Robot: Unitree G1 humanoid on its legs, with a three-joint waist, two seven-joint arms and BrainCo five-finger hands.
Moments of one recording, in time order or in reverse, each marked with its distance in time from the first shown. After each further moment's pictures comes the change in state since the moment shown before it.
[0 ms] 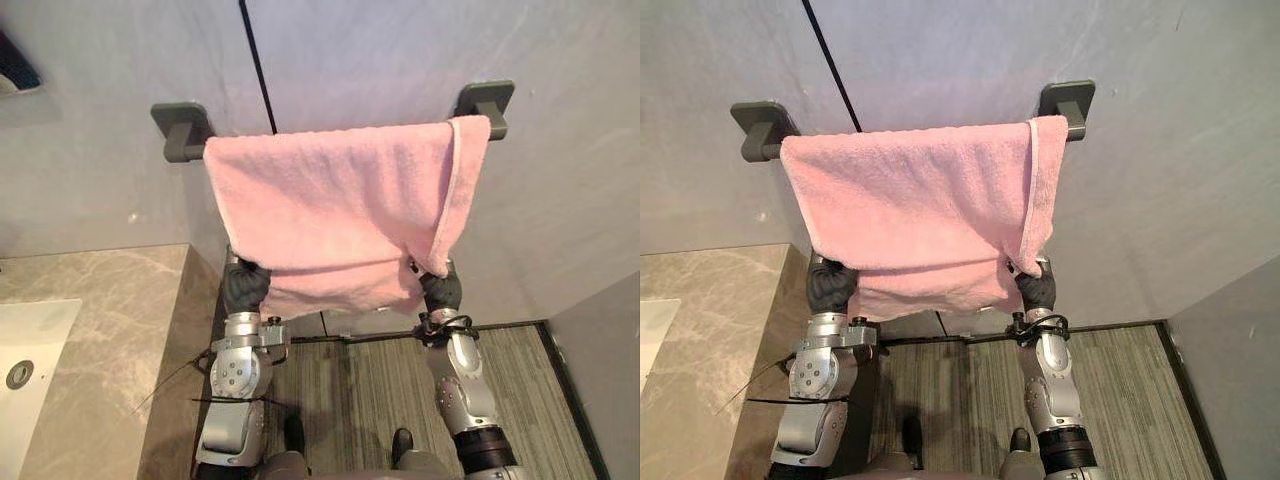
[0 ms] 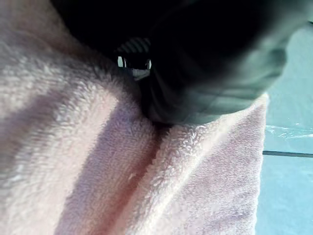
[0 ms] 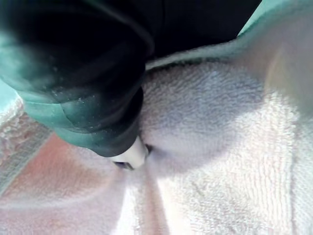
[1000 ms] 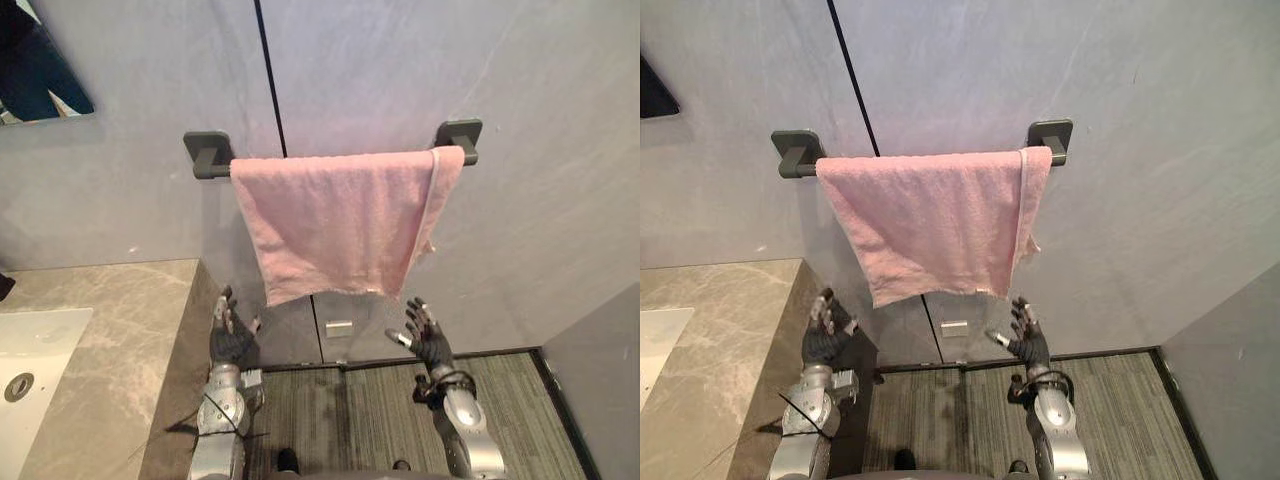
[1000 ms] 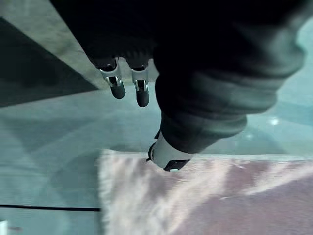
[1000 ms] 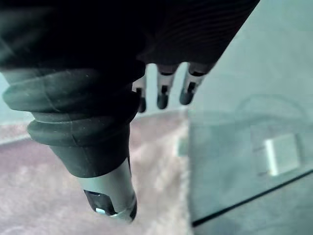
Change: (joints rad) left arm 0.149 -0.020 0.175 0.344 0.109 0.080 -0.023; right arm 0.255 -0.007 0.033 0.133 -0.254 0.089 0.063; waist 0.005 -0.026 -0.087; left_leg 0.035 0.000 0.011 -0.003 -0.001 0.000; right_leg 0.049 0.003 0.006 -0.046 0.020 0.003
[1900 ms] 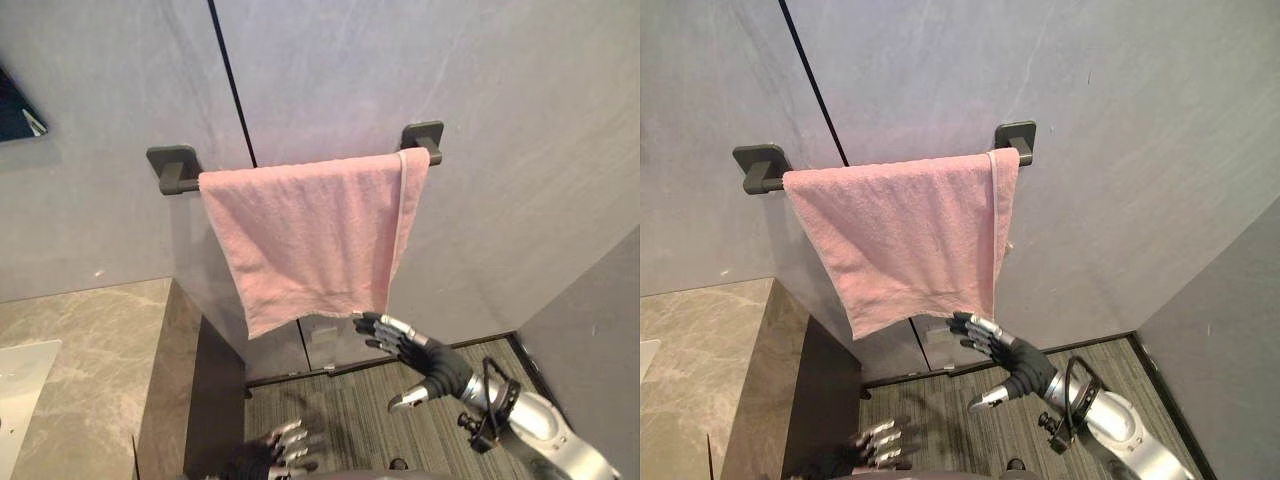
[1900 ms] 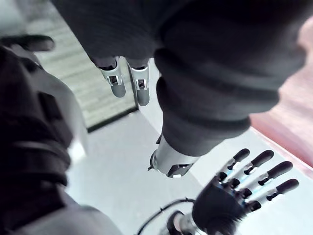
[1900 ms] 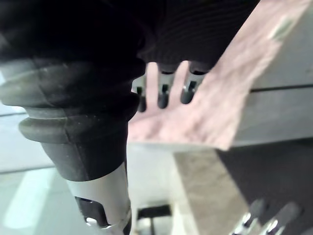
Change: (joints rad) left arm 0.296 0.923 -0.551 -0.467 -1.085 0.200 -0.586; right arm 0.045 -0.769 0.311 -0.739 0.513 -0.005 0.353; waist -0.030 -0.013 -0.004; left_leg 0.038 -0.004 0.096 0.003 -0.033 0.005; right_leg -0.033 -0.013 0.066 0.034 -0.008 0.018
